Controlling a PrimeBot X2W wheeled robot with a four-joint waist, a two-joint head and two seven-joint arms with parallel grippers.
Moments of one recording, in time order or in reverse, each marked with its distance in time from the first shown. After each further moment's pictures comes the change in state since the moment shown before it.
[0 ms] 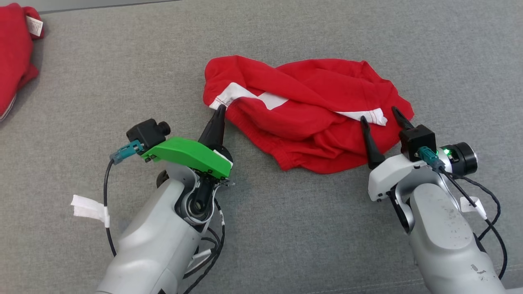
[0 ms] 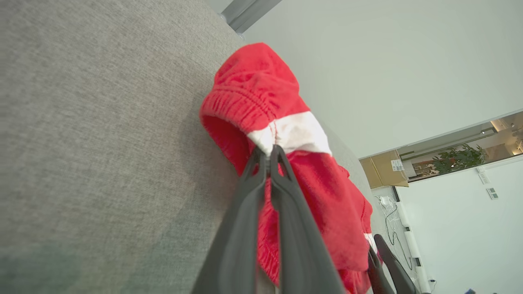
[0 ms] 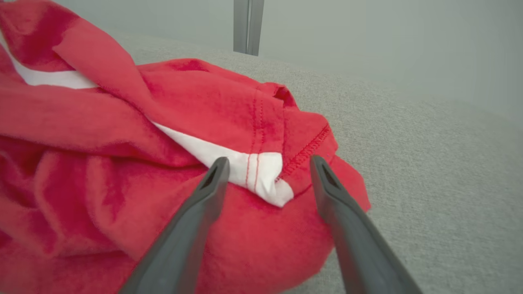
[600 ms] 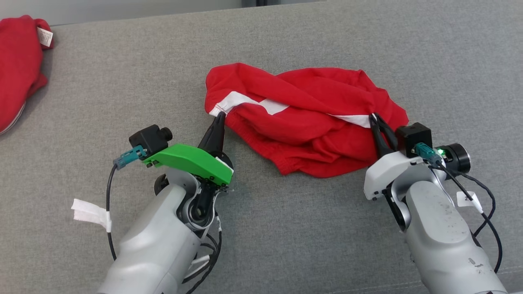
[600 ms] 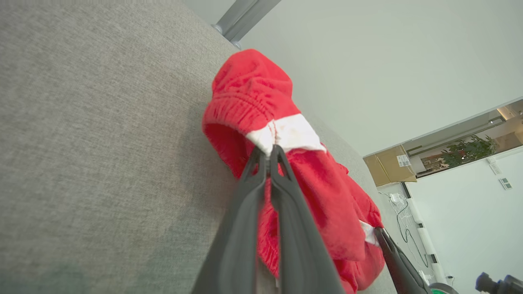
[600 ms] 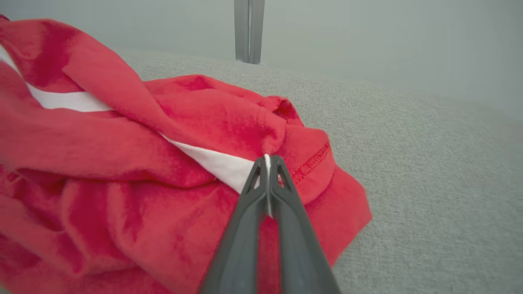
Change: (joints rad) left arm 0.005 0.006 -0.032 0.035 0.028 -0.001 -0.026; right arm -0.049 0.001 0.028 0.102 0.062 0.000 0.000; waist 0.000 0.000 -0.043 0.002
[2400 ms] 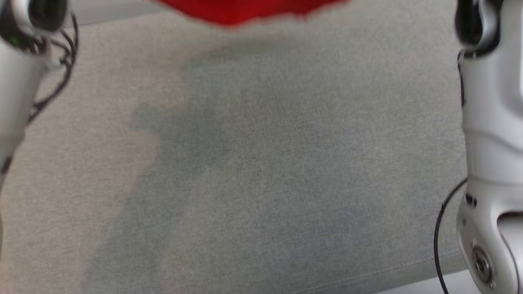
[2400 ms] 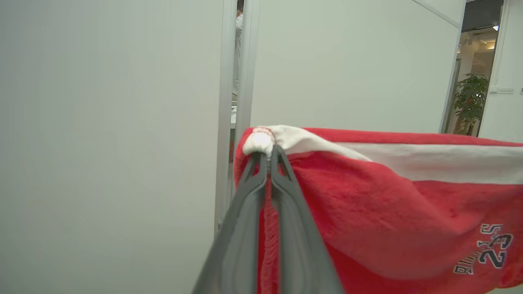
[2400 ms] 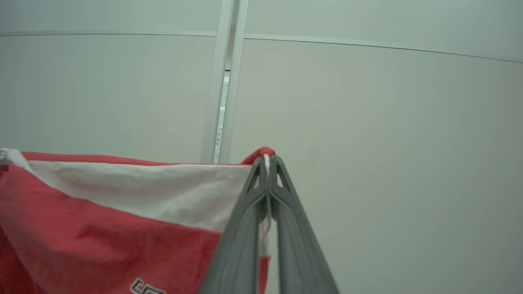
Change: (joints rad) left arm -0.624 0.377 0.038 -0.413 0.390 0.217 0.230; right arm -0.511 -0.029 -0.054 -0.494 0.131 0.000 0.019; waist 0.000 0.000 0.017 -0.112
